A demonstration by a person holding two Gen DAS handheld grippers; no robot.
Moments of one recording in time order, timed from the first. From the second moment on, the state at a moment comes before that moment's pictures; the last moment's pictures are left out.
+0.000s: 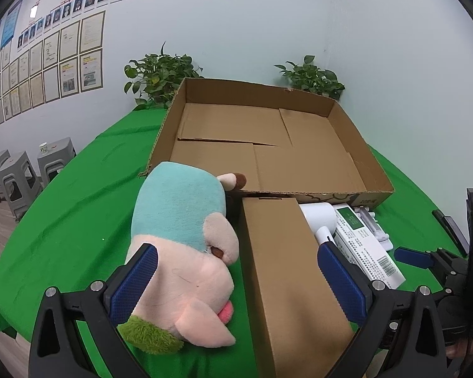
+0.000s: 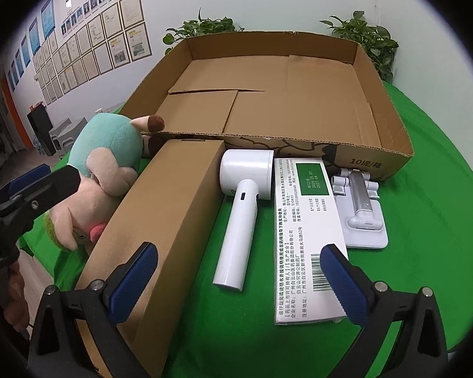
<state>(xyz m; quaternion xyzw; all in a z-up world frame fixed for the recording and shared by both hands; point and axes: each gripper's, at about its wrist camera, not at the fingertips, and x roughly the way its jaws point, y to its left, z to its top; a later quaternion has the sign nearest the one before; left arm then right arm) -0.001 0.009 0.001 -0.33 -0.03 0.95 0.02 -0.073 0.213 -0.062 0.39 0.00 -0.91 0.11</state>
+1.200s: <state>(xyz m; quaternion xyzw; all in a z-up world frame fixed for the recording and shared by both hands) 0.001 -0.077 -0.081 -0.37 -0.09 0.92 0.06 -0.086 0.153 -0.038 0.43 -0.06 -0.87 0.24</state>
